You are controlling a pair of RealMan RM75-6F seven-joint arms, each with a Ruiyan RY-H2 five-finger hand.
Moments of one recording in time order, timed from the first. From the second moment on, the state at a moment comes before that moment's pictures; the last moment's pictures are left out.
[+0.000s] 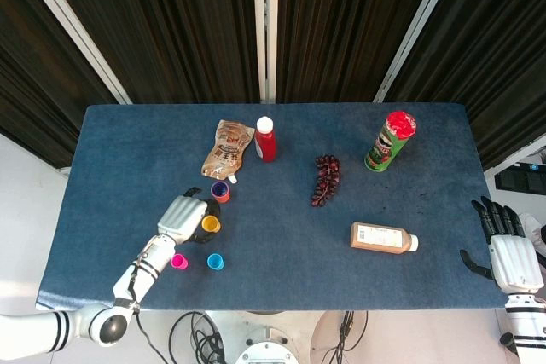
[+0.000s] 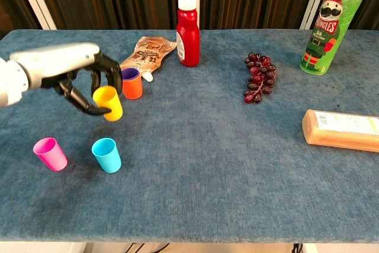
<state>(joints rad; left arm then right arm) -0.68 -1.47 -0.13 -1.68 1.10 0.98 0.33 0.07 -1.18 0.06 -1.50 -1.47 1.43 0.08</state>
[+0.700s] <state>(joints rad) -0.86 -1.45 -0.28 -1.58 0.79 0.84 0.32 0.07 -1.18 0.06 -1.49 -1.47 1.43 0.08</state>
